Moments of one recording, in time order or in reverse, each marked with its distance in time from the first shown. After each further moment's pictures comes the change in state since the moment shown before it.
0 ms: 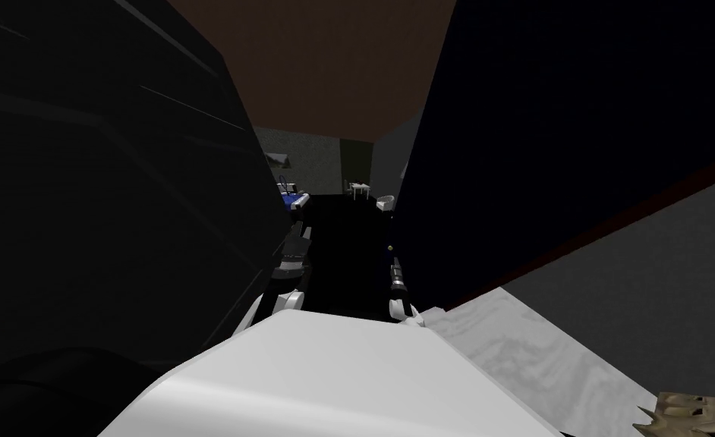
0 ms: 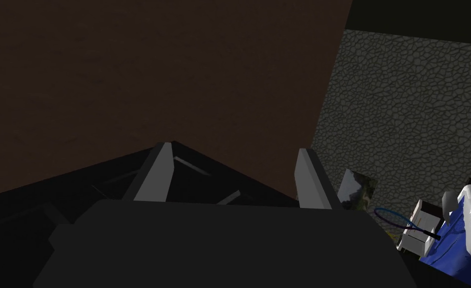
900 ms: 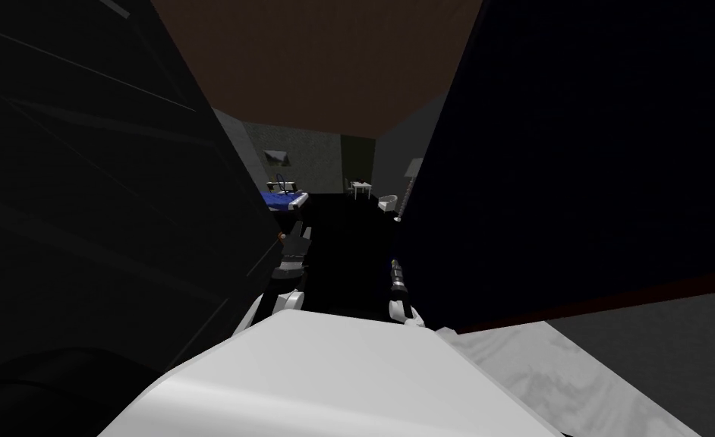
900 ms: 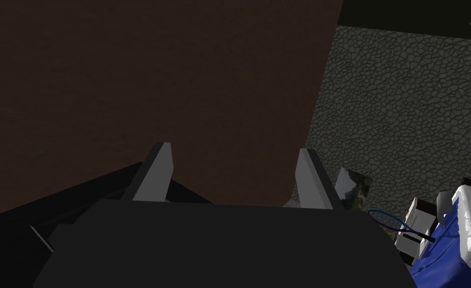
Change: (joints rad) arm 0.006 0.007 -0.012 0.007 -0.007 -0.024 0.006
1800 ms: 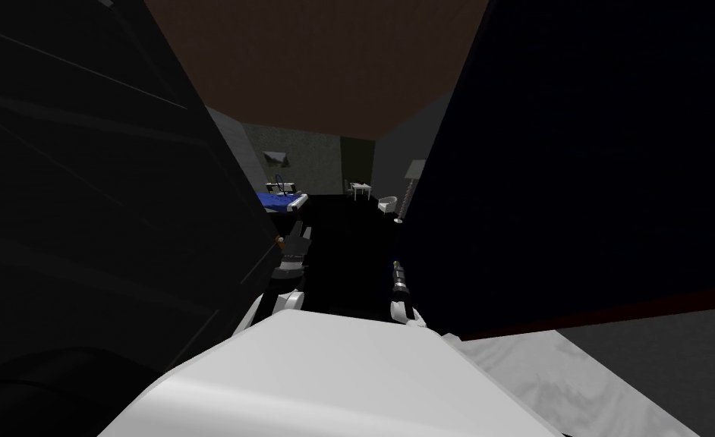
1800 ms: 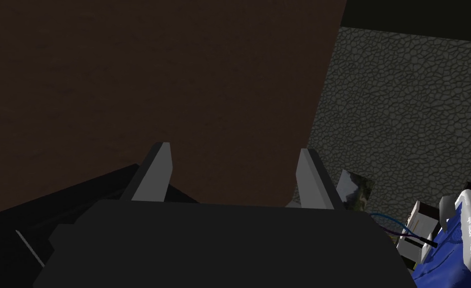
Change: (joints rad) arm 0.003 -0.009 -0.018 0.008 -0.012 0.011 0.005
